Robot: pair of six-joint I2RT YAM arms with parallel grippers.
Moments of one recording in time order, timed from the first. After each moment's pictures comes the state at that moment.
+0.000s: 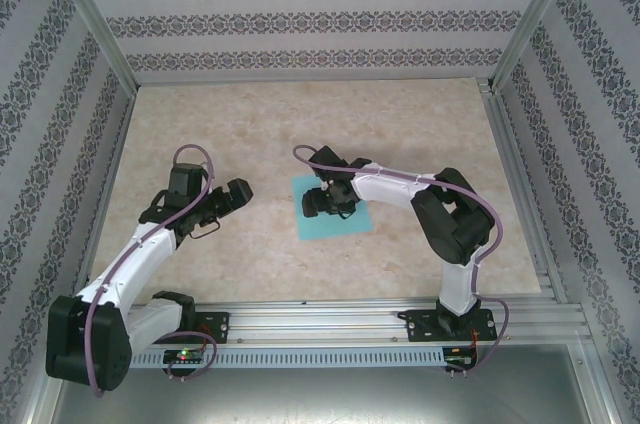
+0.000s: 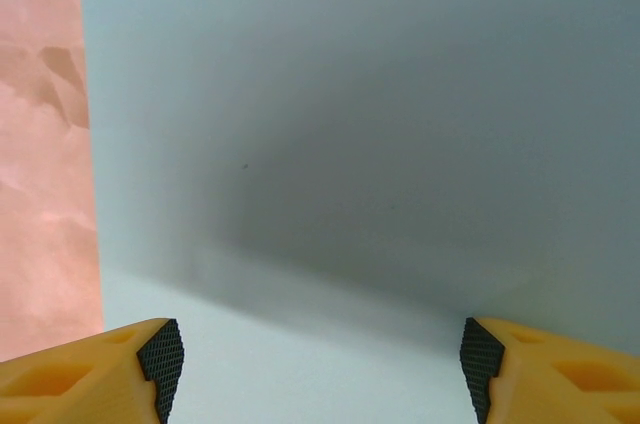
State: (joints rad) left arm -0.14 1.07 0.60 -0.38 0.27 -0.65; right arm 0.72 1.91 1.23 -0.56 -0.12 0.58
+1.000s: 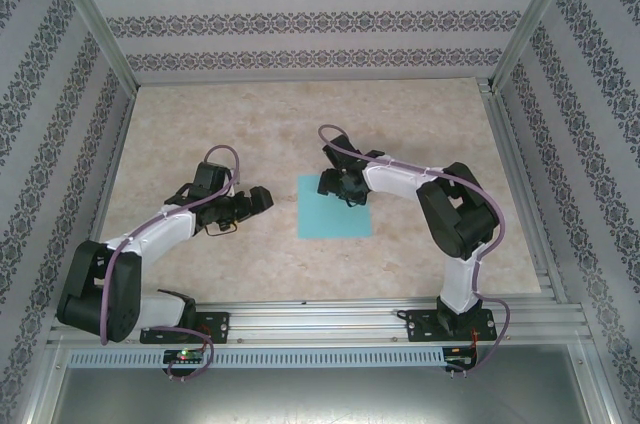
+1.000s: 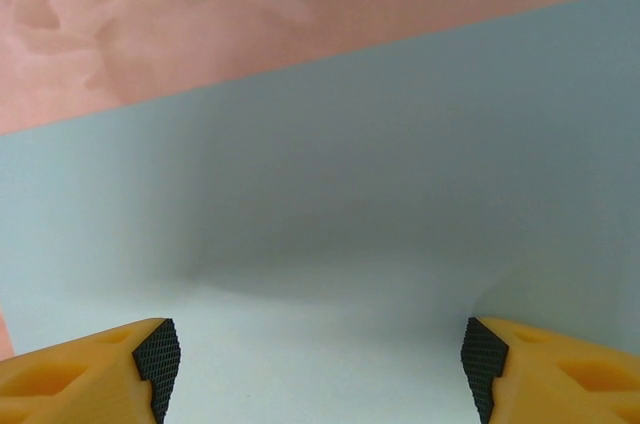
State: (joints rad) left arm -0.23 1.32 0.63 -0.28 0.38 -0.66; right arm 0.61 1.91 1.22 -0.51 0.02 0.83
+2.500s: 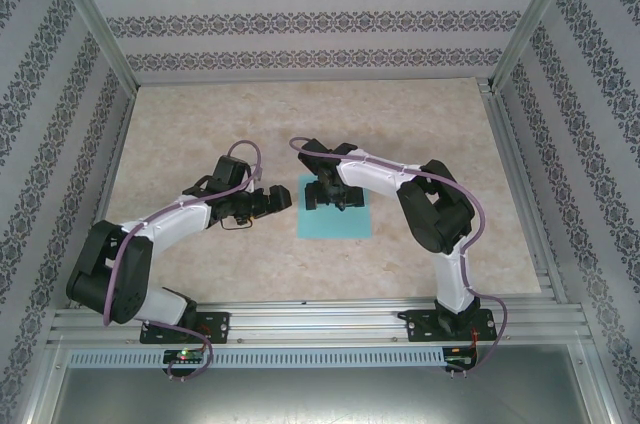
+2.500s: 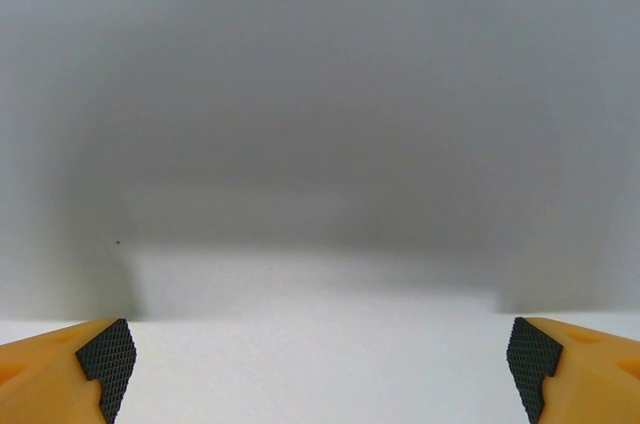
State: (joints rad) left arm -0.35 1.43 0.71 -0.24 0.42 -0.65; right arm 0.72 2.04 1.47 -0.87 0.08 0.70
